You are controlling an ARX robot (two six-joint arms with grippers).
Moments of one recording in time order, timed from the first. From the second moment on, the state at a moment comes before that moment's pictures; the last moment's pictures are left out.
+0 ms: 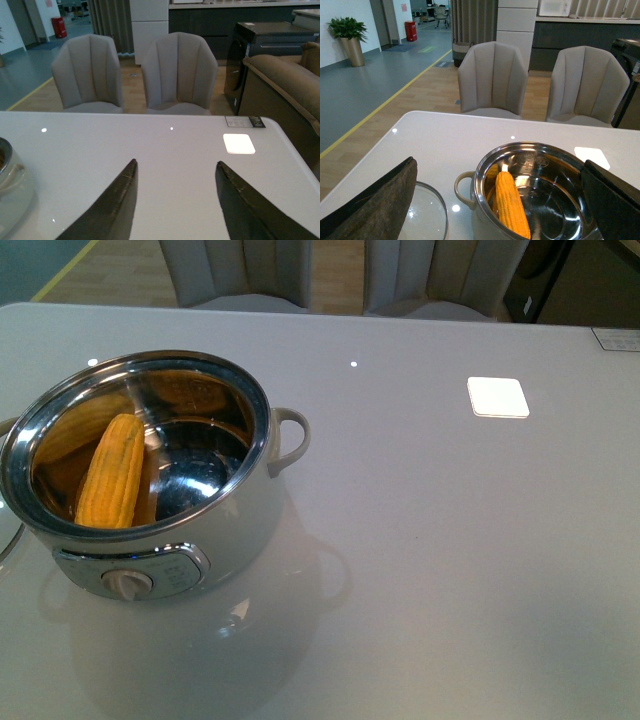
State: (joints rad) left arm 0.00 0.00 0.01 0.00 0.00 0.00; right arm 0.00 0.01 0.02 0.00 0.00 0.00
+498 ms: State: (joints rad) left arm 0.00 0.00 0.01 0.00 0.00 0.00; right arm 0.00 0.01 0.02 0.00 0.00 0.00
